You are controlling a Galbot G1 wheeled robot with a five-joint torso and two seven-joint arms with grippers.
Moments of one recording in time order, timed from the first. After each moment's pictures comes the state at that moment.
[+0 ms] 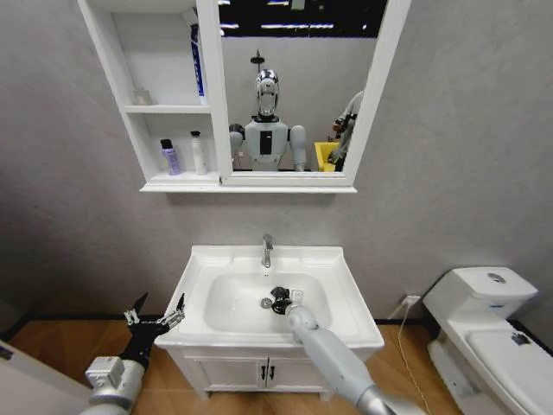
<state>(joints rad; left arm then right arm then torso) 1.71 -1.21 -0.72 -2.35 -0.34 0.18 -0.12 -0.66 1.38 -0.08 1.09 0.81 -0.34 0.38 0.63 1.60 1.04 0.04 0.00</state>
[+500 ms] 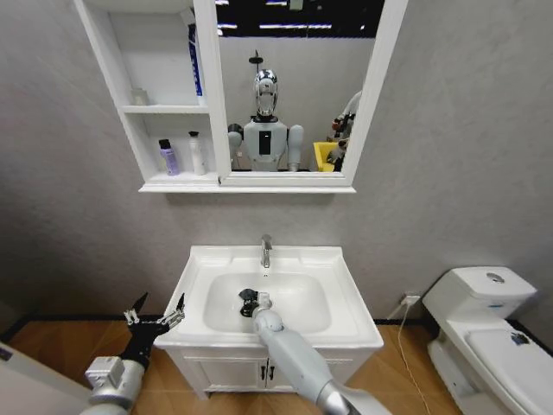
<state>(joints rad) 1.71 -1.21 -0.72 -2.35 -0.34 0.18 -0.12 -0.62 1.61 -0.15 0.95 0.67 -0.26 0.33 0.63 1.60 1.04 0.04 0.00</state>
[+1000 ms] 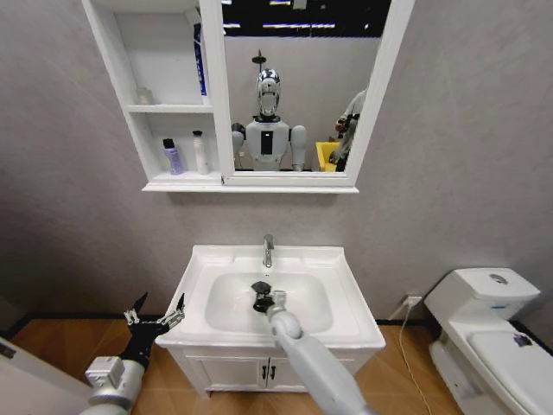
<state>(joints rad) 1.71 -1.21 -0.72 -2.35 -0.34 0.18 -0.12 -0.86 1.33 -0.02 1.47 0.70 -0.32 0.42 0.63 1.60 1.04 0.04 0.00</state>
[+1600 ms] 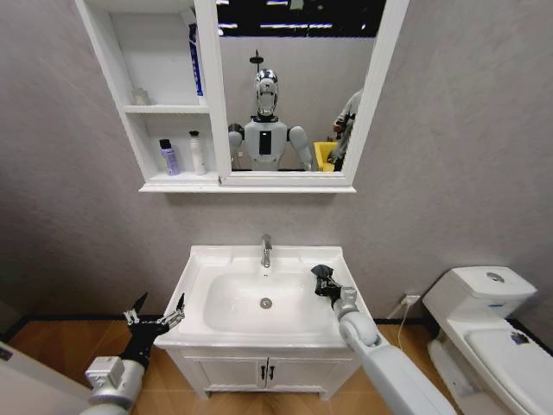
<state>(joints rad) 1.71 -1.21 -0.72 -2.35 -0.34 0.18 -0.12 -0.91 1.06 0.21 1.48 0.57 -0.14 0.22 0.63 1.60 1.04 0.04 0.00</state>
